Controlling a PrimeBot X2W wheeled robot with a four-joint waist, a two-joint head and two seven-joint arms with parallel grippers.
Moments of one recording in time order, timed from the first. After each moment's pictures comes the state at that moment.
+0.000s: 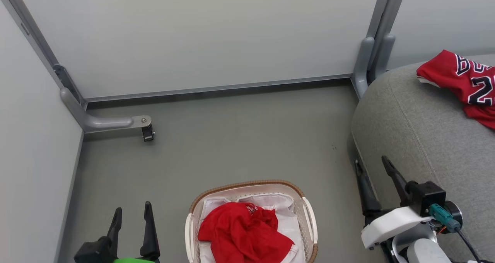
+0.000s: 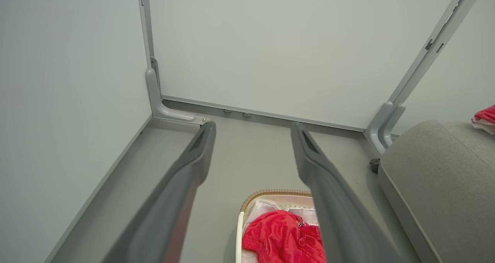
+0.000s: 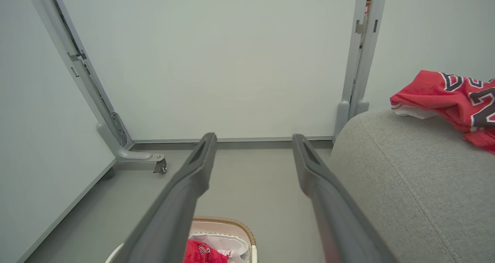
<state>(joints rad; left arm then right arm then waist) 0.10 0.07 -0.11 0.22 -0.35 -0.01 -0.26 -0.10 -0.05 0.07 0.27 0.19 0.13 -0.26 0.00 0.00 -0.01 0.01</state>
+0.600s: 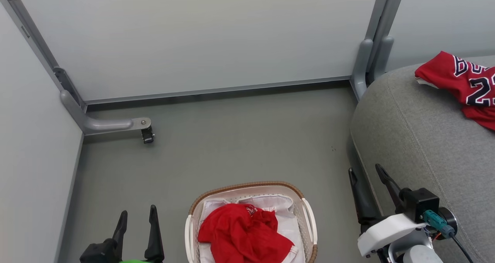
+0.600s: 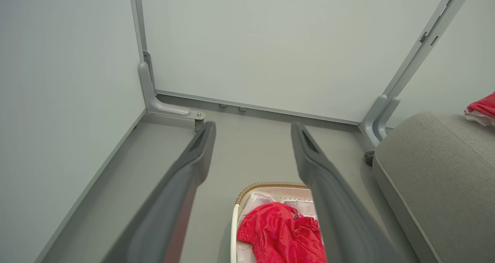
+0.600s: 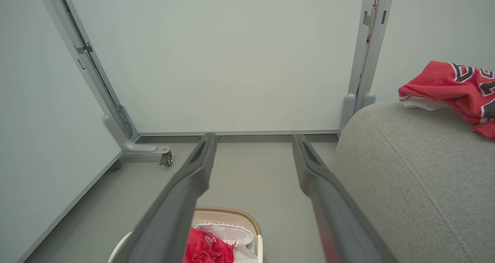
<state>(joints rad) 0.10 0.05 -0.11 0.25 -0.33 -0.03 -0.26 -0.08 -0.05 0.11 0.28 0.20 0.13 -0.26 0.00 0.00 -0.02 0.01</state>
